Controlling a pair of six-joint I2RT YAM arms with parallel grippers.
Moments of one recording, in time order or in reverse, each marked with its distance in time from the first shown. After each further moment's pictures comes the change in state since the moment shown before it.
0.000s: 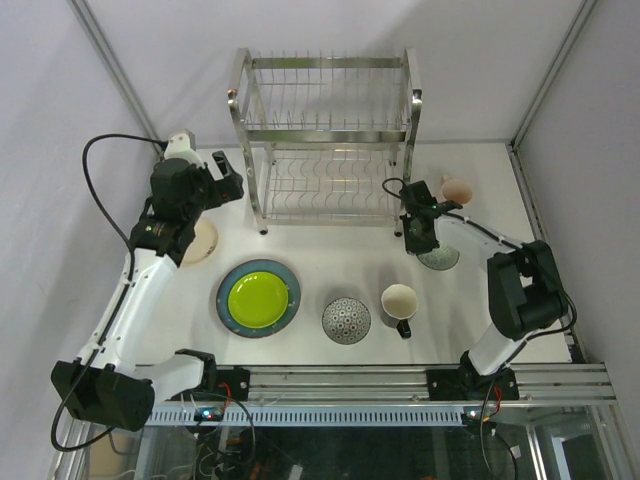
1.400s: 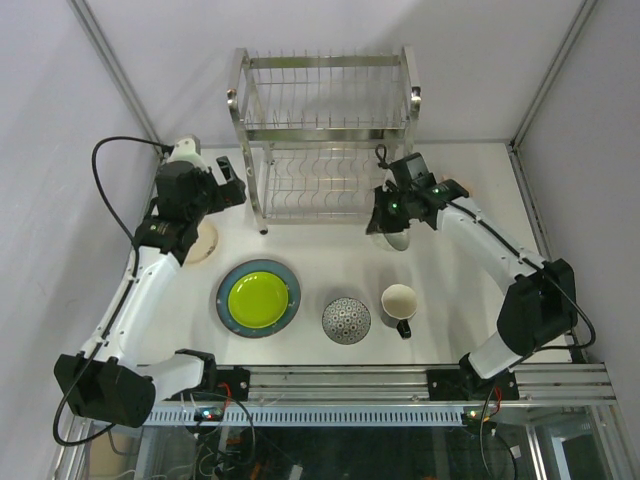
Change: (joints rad) left arm 0.005 0.020 -0.033 0.000 0.014 0.003; right arm 0.106 -0.081 0.251 -0.112 -0.335 0.087
